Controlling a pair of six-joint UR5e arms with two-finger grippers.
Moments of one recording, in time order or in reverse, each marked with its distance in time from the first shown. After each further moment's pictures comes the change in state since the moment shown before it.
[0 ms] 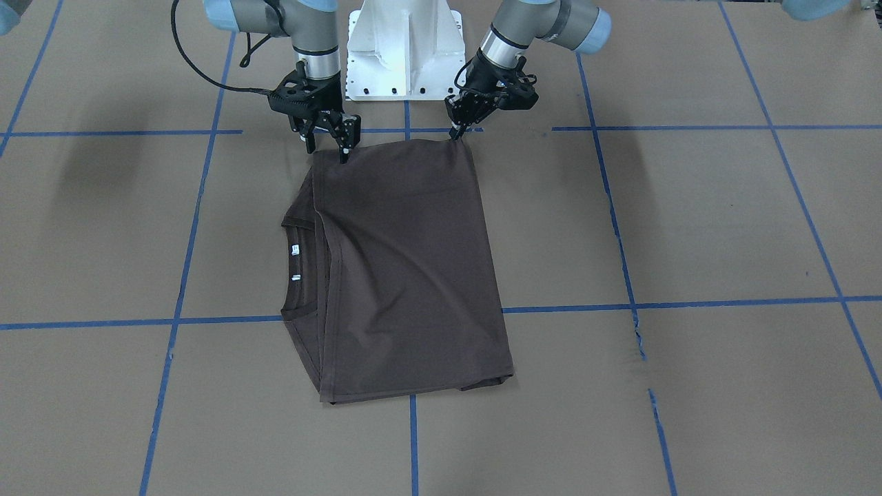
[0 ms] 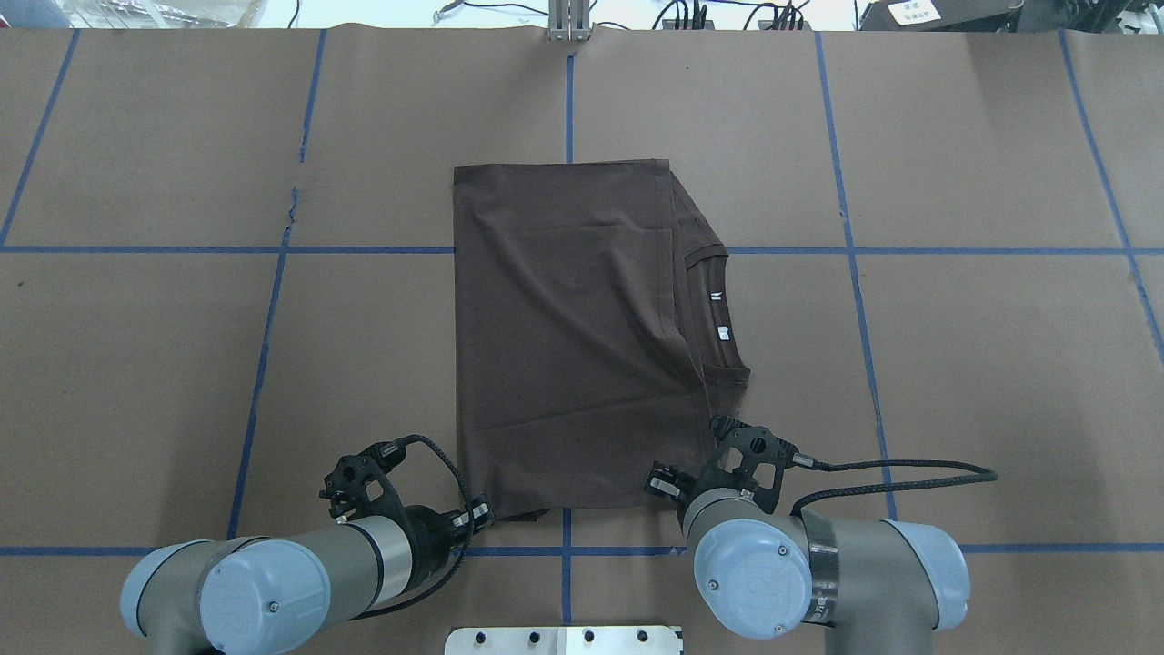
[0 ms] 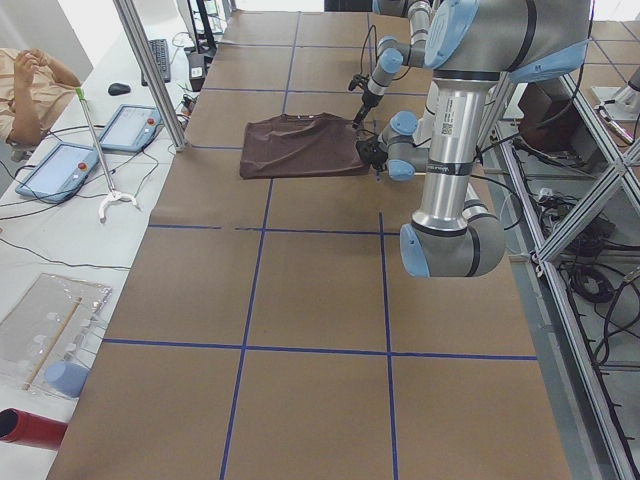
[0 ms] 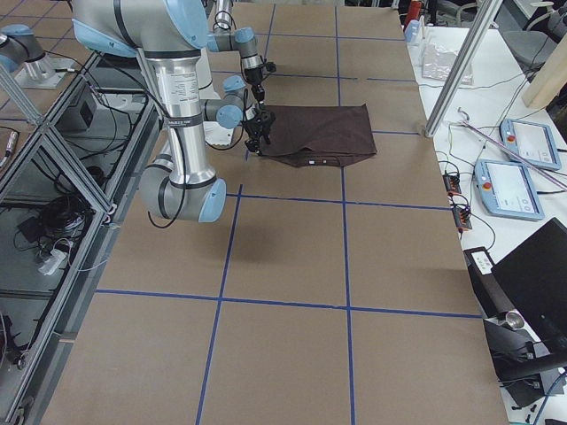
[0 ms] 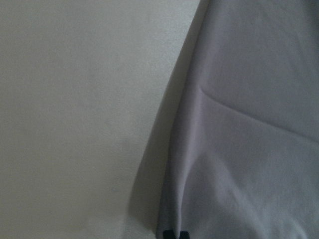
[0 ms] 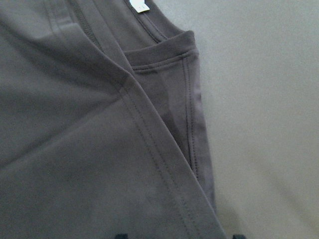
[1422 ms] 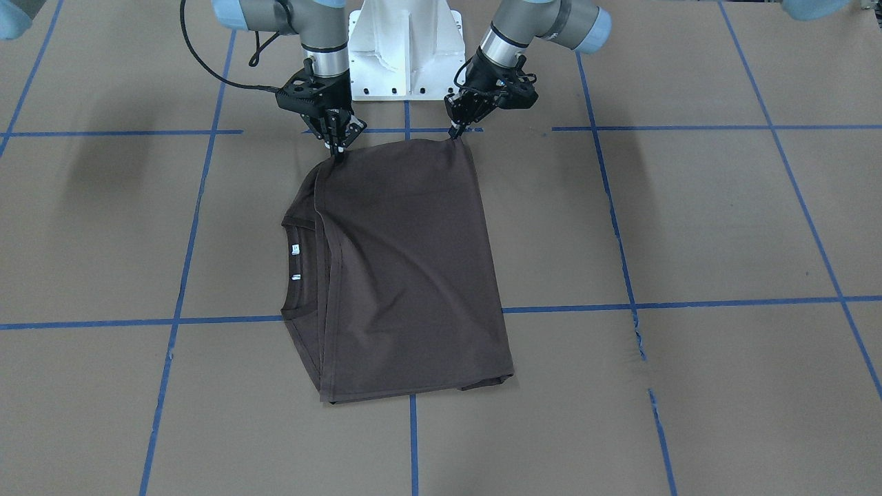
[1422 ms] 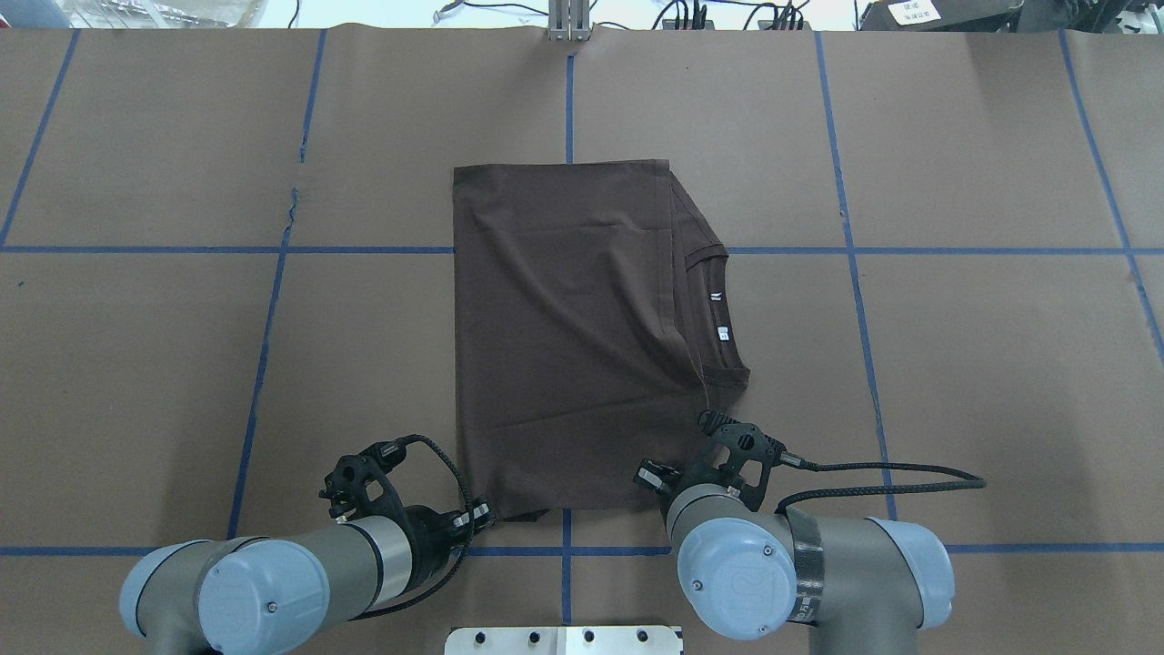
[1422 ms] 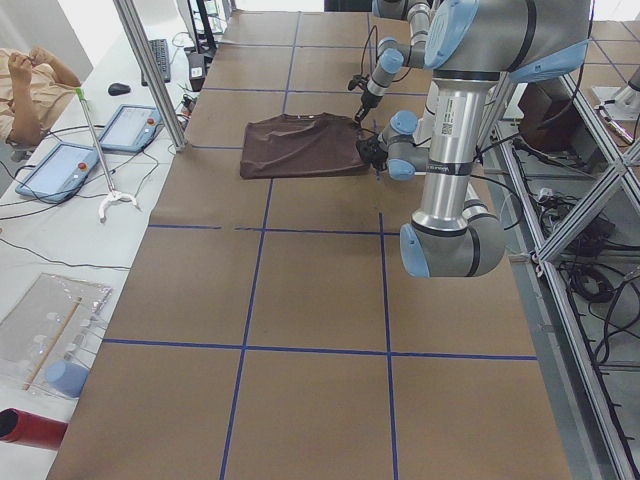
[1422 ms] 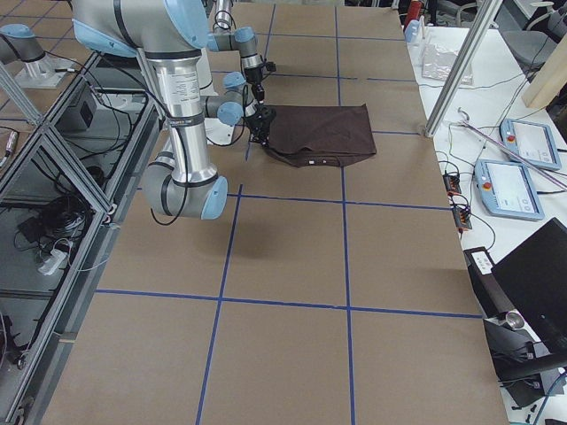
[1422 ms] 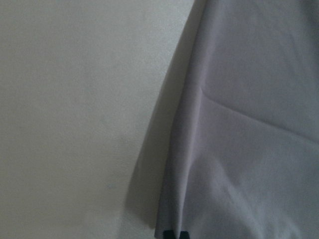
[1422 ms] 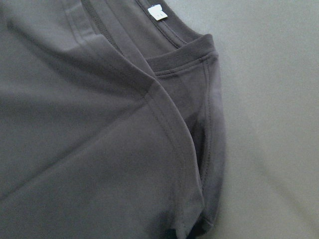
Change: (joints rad) left arm -0.001 0.000 -0.007 0.000 -0.002 0.000; right arm 0.004 0.035 -0.002 0.001 -0.018 0.041
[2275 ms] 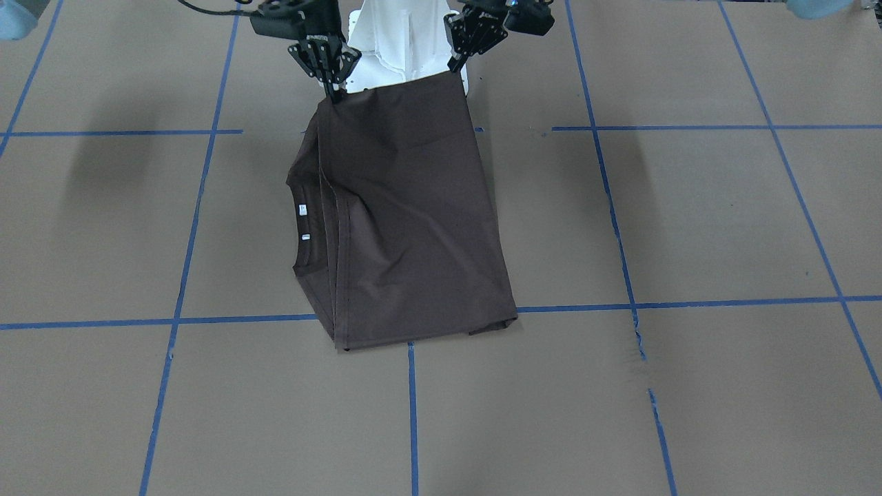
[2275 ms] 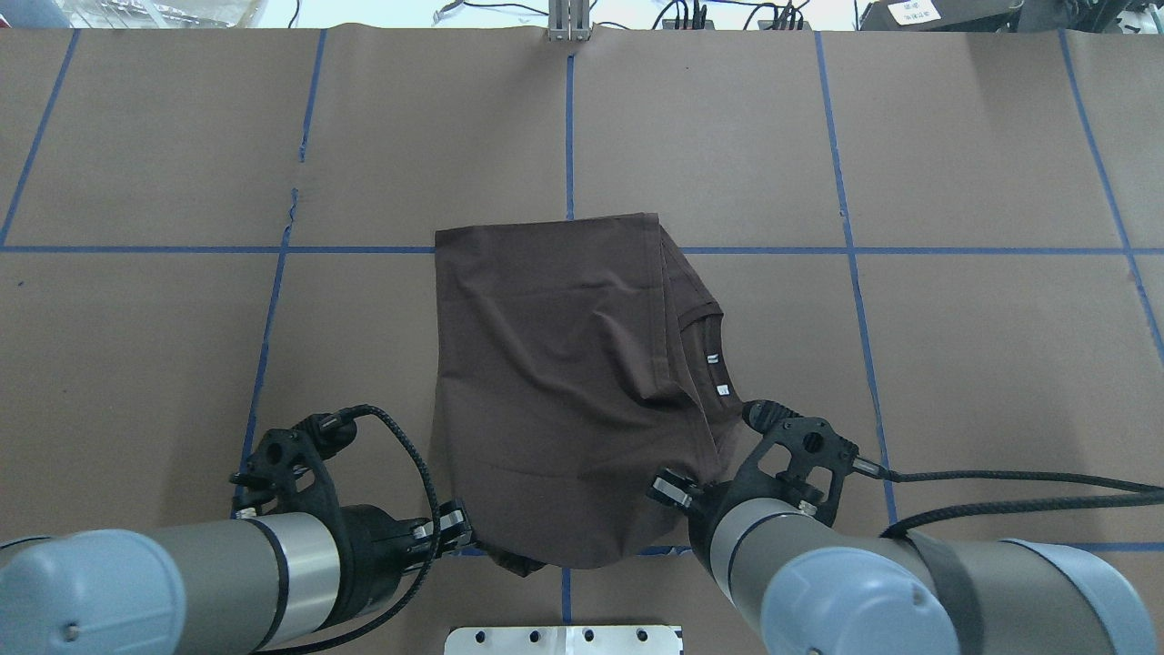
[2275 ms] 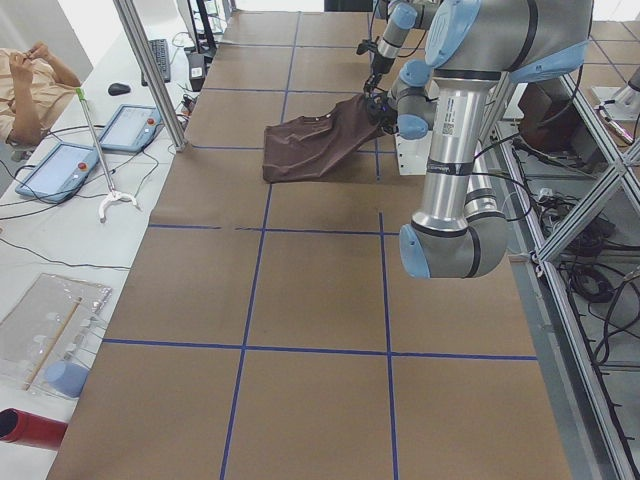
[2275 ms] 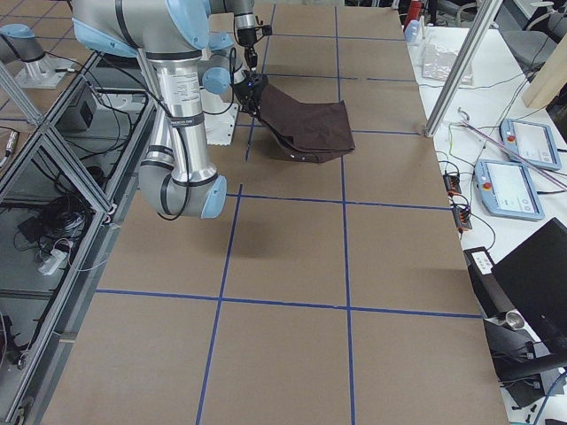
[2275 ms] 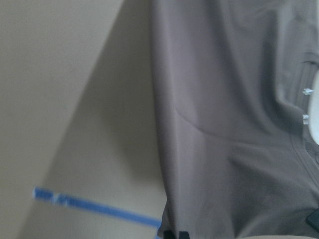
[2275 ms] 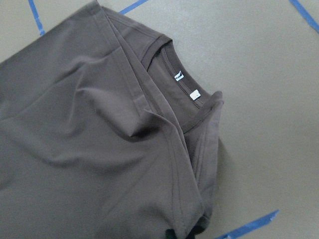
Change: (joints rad) left arm -0.017 0.002 -0.489 0.467 -0.100 0.040; right arm -0.051 0.010 0.430 -0.344 0.014 0.034
